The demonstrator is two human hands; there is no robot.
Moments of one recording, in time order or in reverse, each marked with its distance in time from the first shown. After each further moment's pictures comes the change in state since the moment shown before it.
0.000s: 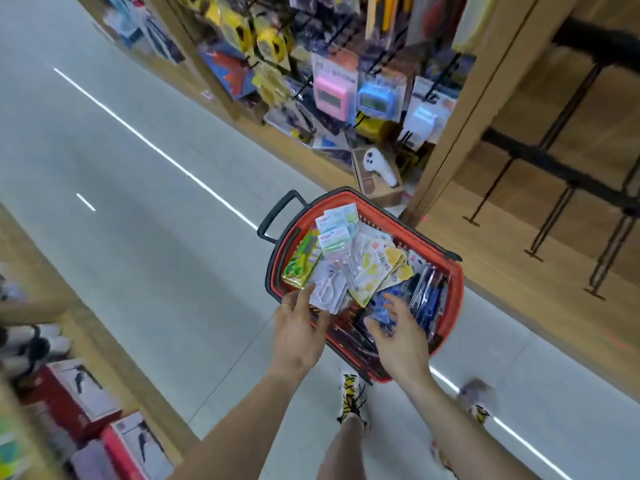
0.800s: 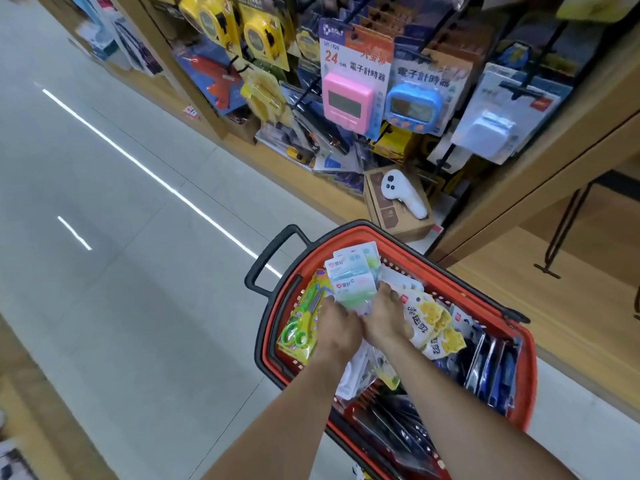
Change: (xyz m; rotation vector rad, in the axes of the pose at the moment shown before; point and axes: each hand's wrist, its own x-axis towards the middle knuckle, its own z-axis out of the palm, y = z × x) left_hand 0.207 0.009 0.078 -0.455 -0.115 -0.279; right_hand 0.244 -0.006 0.114 -0.386 -0.068 0.145
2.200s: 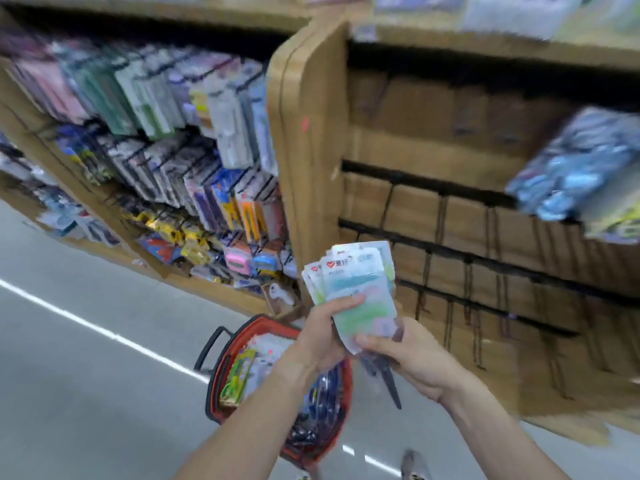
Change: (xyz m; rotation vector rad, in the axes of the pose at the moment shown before) left_hand -0.496 0.295 -0.029 -0.678 -0.962 0.250; right_hand -0.500 0.043 -0.436 0.987 -0.098 -0.365
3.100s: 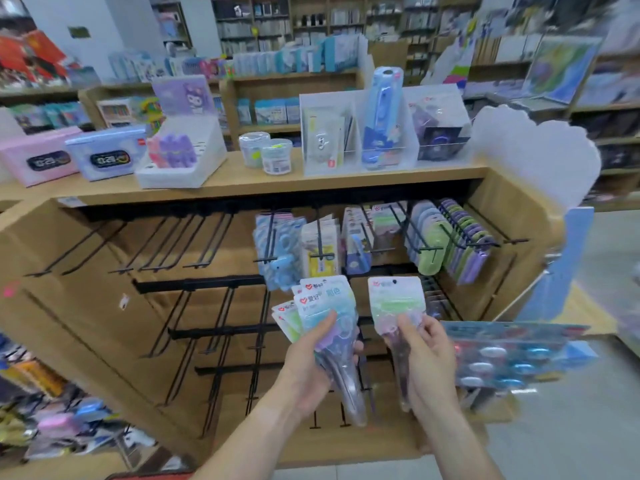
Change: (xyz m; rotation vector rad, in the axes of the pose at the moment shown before) left_hand 0.076 -0.143 0.371 0.132 -0.147 -0.090; right_hand -0.212 -0.056 -0.325 0.475 0.993 -0.560
